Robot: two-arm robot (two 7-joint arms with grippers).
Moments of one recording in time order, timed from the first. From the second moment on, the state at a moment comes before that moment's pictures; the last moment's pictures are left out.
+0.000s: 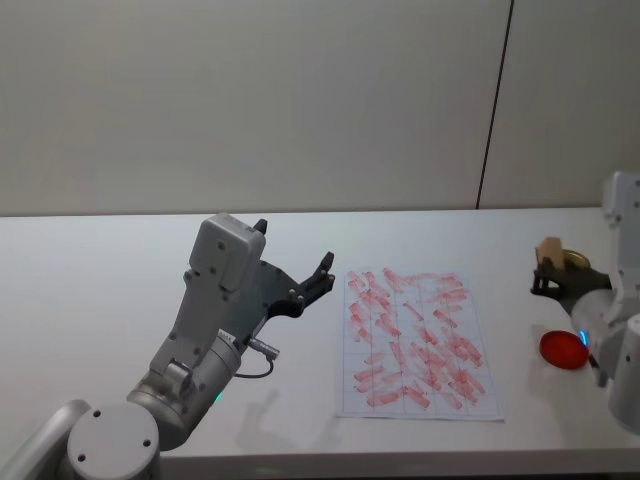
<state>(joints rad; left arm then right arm) -0.24 0.38 0.45 -1.63 -0.20 0.01 -0.01 0.37 0.09 -0.16 -1.35 0.28 0.45 -0.22</state>
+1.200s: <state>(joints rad) -0.24 0.38 0.45 -1.63 -0.20 0.01 -0.01 0.44 -0.04 -0.29 -1.19 0.12 0.63 -0.15</state>
